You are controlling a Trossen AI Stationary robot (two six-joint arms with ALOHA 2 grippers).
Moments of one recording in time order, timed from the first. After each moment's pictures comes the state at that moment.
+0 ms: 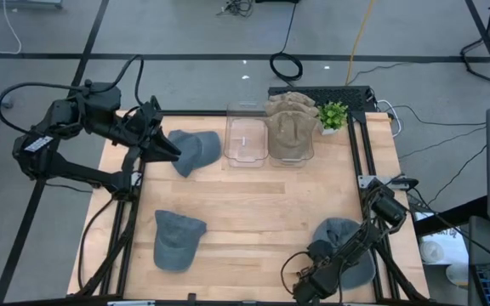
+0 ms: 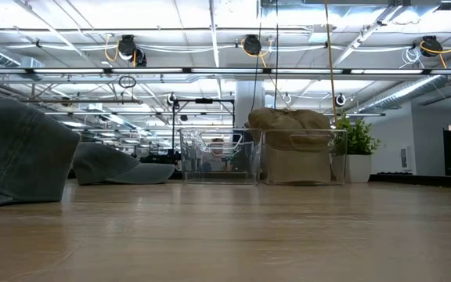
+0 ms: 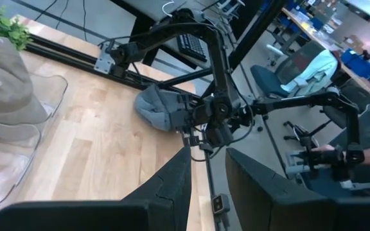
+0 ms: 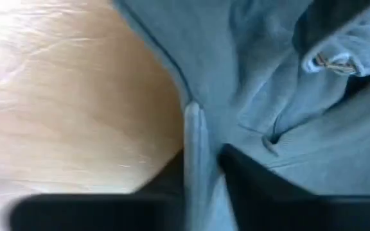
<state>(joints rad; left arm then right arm) 0.17 1.07 1.65 -0.95 0.45 -0.36 0.83 2.14 1.47 -1.34 -0.21 1.93</state>
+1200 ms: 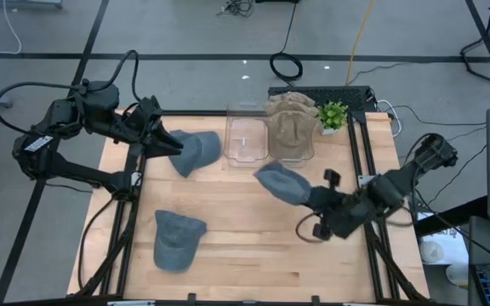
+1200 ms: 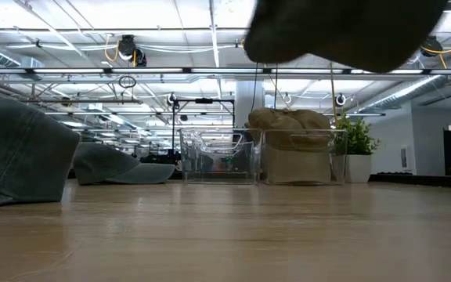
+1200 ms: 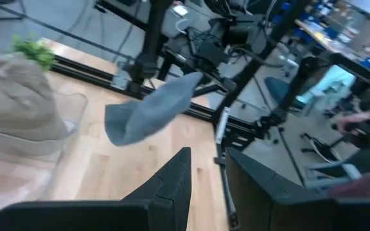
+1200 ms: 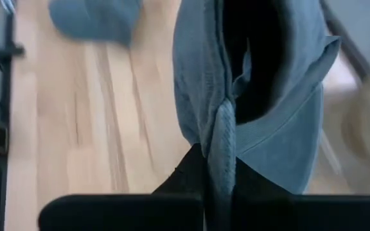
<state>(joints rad) 0.17 1.07 1.65 -0.91 0.37 -0.34 0.59 1.33 1.42 -1.13 0.58 0.68</state>
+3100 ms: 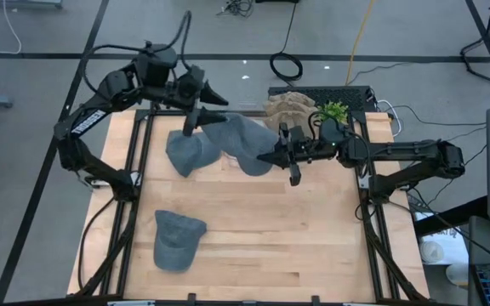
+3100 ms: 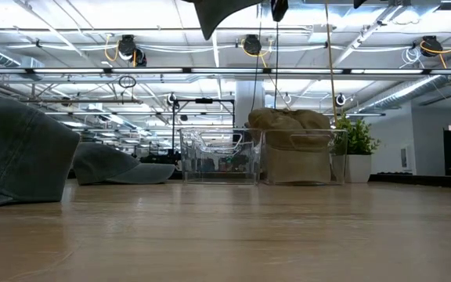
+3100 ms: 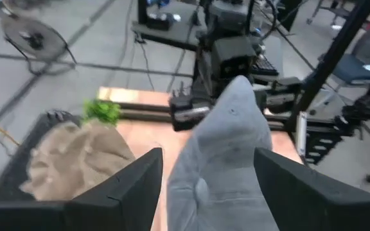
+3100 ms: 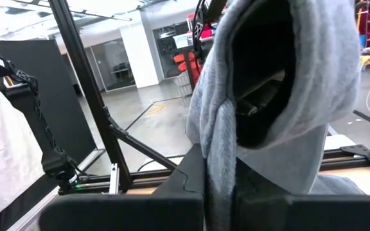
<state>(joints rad) 0.44 1.46 1.92 -0.85 0.50 0.07 -0.13 1.25 0.96 0.37 -0.29 0.24</state>
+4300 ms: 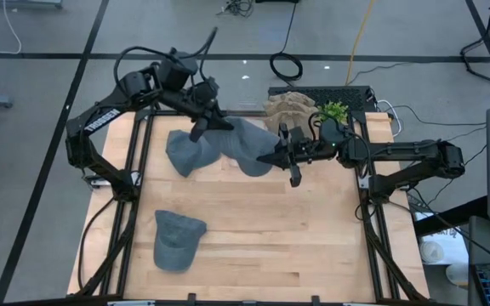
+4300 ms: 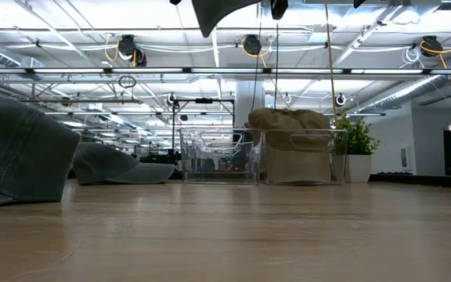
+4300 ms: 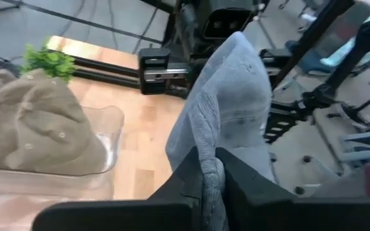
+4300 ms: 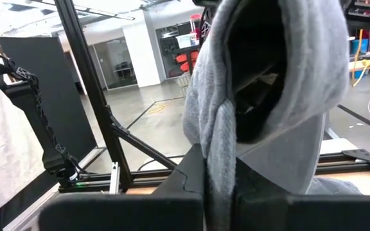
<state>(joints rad) 0.42 1.54 1.92 -0.93 0.61 -0.02 -0.13 1.25 0.96 0.37 -0.29 0.22</state>
